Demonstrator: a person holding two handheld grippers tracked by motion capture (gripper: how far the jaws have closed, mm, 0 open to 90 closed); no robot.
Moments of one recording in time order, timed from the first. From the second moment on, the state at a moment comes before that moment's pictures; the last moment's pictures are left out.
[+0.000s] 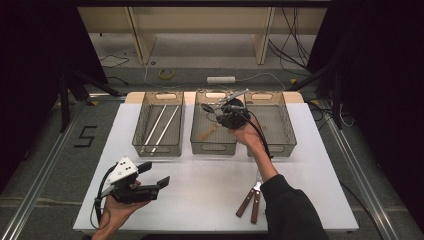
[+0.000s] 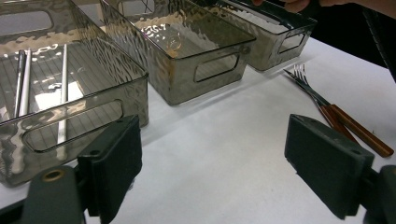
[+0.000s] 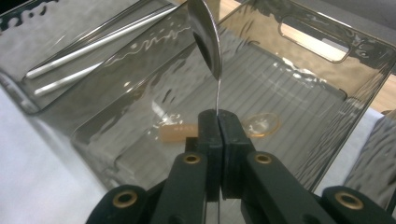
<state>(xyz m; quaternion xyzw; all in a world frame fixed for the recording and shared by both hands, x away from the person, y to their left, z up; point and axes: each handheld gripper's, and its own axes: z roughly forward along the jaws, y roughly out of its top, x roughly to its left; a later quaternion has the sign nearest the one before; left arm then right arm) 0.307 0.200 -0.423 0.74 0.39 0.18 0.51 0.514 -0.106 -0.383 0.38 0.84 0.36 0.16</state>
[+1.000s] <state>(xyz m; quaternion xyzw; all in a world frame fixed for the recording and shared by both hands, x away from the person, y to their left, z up) 0.307 0.197 -0.423 0.75 0.38 0.18 0.51 0.542 -0.089 -0.402 0.41 0.84 0.33 0.16</state>
